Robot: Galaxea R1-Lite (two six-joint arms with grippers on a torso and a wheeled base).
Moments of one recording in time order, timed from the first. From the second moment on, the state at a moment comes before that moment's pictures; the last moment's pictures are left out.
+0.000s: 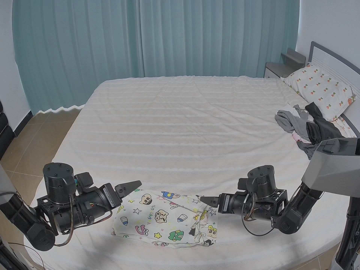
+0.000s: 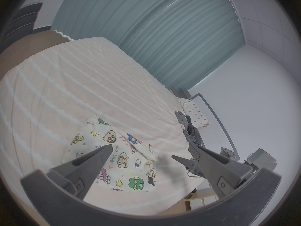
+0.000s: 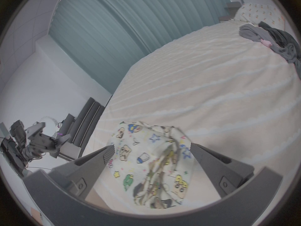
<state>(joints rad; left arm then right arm) -0.39 1.76 -0.22 -1.15 -0.16 -0.78 0.62 2.18 -0.62 -1.02 0.07 0.61</state>
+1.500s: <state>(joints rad) -0.38 1.84 -0.22 -1.15 -0.17 -0.79 0.60 2.39 -0.87 -0.99 -0.15 0.66</state>
